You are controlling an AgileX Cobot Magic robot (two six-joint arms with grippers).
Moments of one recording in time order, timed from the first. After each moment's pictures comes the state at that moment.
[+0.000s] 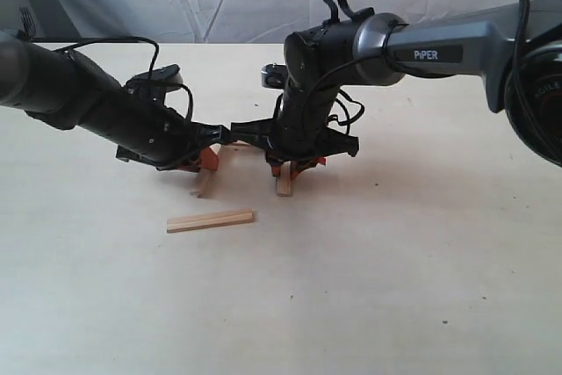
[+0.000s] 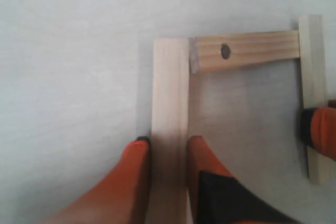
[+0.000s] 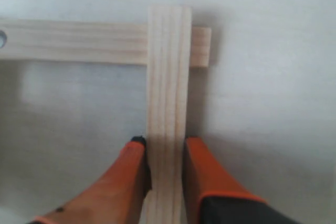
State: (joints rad) left arm -0.14 2.03 -1.10 -1.01 0.43 0.68; right arm 0.63 2.25 -1.61 0.09 0.76 0.55
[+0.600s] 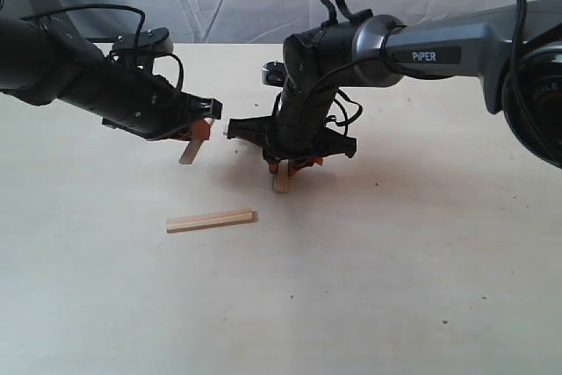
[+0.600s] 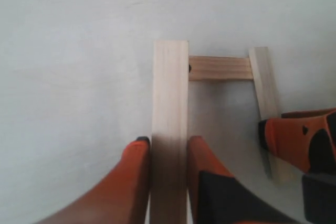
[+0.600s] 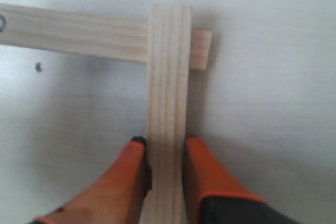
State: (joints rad) left arm -0.14 1.91 -1.10 -0.91 0.40 0.65; right arm 0.63 2.26 -1.61 0.08 0.73 0.60
